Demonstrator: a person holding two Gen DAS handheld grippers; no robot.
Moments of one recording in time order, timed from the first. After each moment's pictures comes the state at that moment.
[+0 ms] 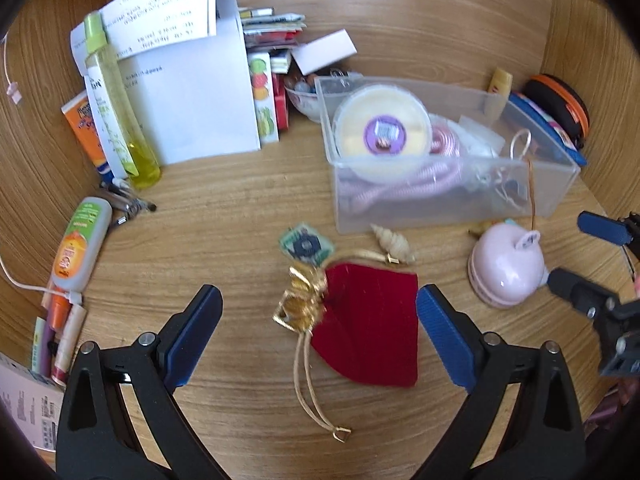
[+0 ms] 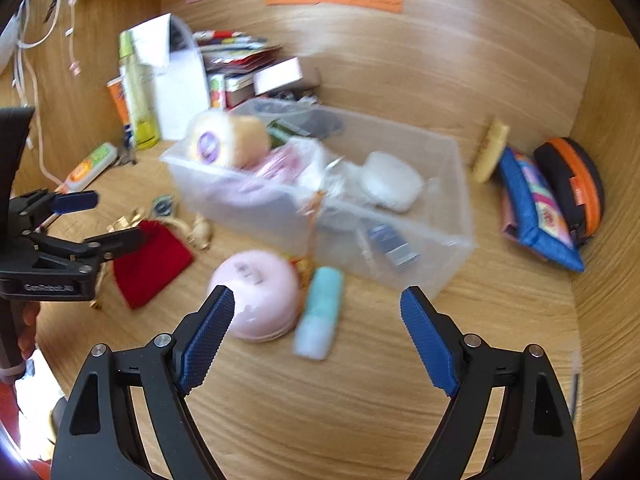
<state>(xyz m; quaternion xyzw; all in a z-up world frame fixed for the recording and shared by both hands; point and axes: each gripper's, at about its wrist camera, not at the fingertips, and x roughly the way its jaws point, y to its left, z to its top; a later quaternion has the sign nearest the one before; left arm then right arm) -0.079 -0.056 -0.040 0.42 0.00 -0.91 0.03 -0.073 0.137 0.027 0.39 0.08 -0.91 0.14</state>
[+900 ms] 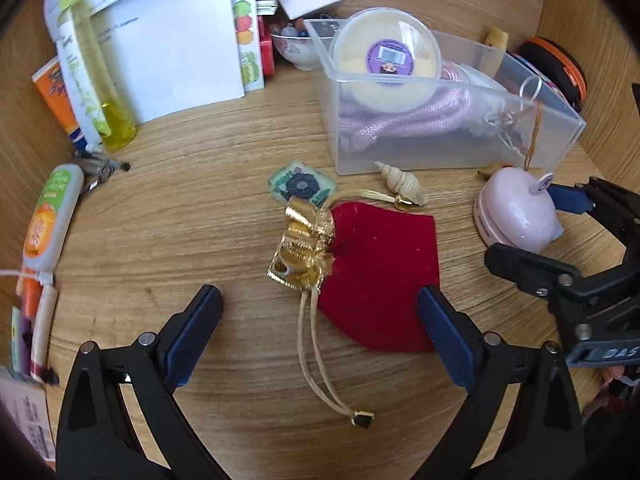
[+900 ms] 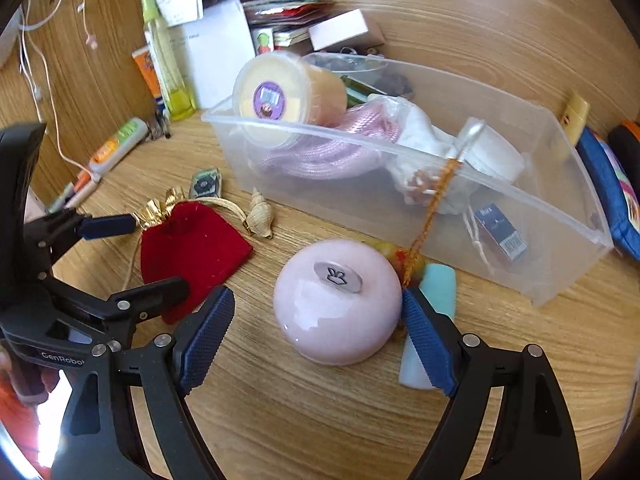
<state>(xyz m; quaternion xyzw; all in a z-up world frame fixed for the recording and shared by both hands) -0.085 -0.066 -0.068 0.47 0.00 -0.88 -0.01 -0.105 0.093 -0.005 0.44 0.07 -0.88 0.19</state>
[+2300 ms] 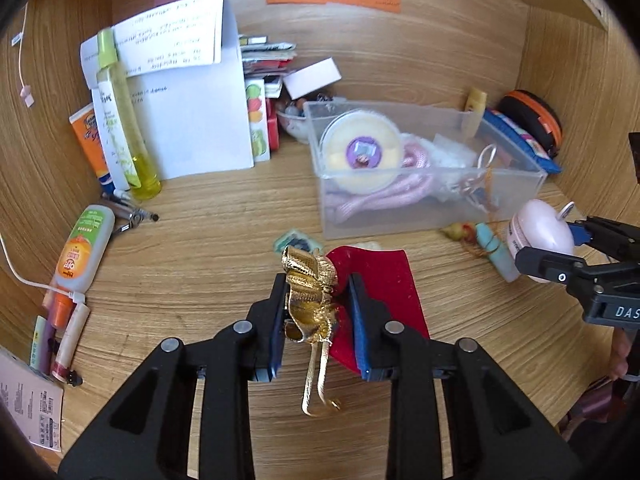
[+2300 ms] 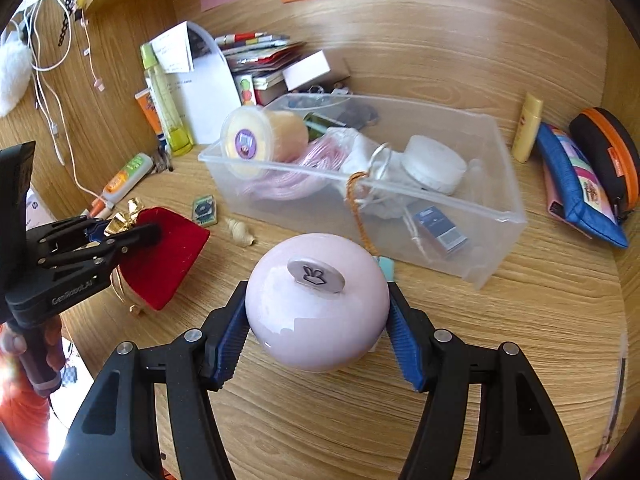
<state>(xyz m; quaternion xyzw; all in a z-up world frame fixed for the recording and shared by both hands) -0.053 -0.057 -0.019 0.37 0.01 -0.93 0.00 -0.072 0.148 0.031 0.40 0.02 -0.90 0.18</state>
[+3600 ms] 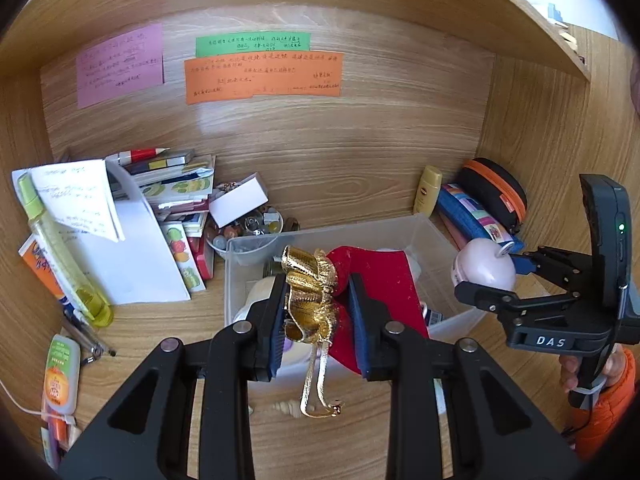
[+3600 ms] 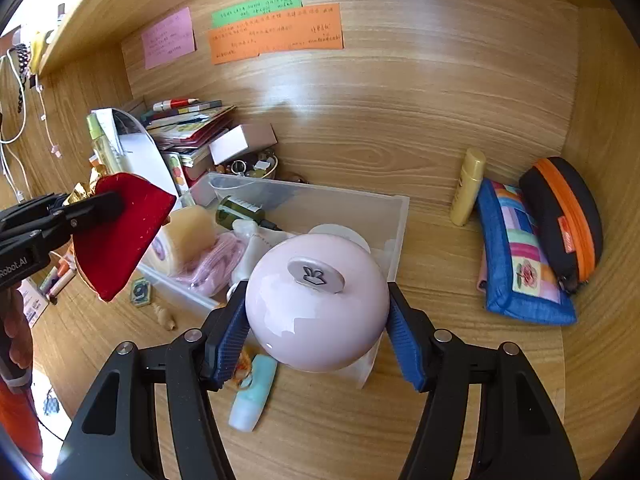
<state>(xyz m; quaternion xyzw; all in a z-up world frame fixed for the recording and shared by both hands) -0.135 -0.006 0.065 0.31 0.00 -0.95 -0.07 -0.144 0.207 0.078 0.36 0.02 -0.92 0.14</state>
